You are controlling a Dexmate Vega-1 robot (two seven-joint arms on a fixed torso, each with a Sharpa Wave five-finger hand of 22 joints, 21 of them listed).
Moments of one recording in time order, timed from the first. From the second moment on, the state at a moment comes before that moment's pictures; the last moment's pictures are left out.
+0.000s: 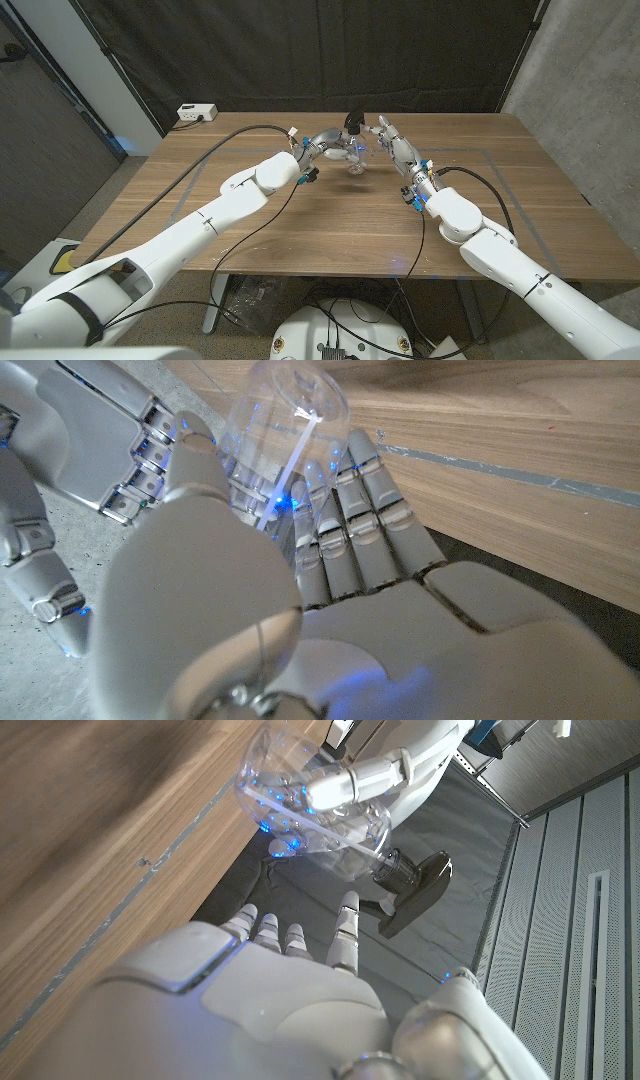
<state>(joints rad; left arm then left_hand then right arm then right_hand) 0.63 0.58 0.72 -1.69 0.03 0.08 -0.02 1.07 0.03 0.11 -0.24 0.18 0.84 0.05 0.30 0.25 1.02 0.02 0.22 0.25 1.04 -0.02 0.18 0.17 0.88 -0.11 0.30 0.17 -1.06 -0.67 -0.44 -1.86 0.31 0.17 -0.14 0.01 -0.02 0.17 -0.02 0.20 0.33 -0.12 0.20 0.19 -0.17 0.08 0.19 0.19 -0.17 0.15 0.18 0.19 -0.17 0.14 0.19 0.20</state>
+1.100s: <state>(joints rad) 0.59 0.55 0.75 -1.63 0.04 0.04 -0.06 1.07 0.03 0.11 -0.24 0.18 0.84 0.06 0.29 0.26 1.02 0.02 0.22 0.26 1.04 -0.02 0.18 0.17 0.88 -0.11 0.28 0.17 -1.06 -0.68 -0.43 -1.88 0.33 0.17 -0.14 0.02 -0.01 0.17 -0.01 0.20 0.37 -0.14 0.21 0.19 -0.16 0.07 0.20 0.19 -0.17 0.15 0.19 0.19 -0.17 0.14 0.20 0.20</state>
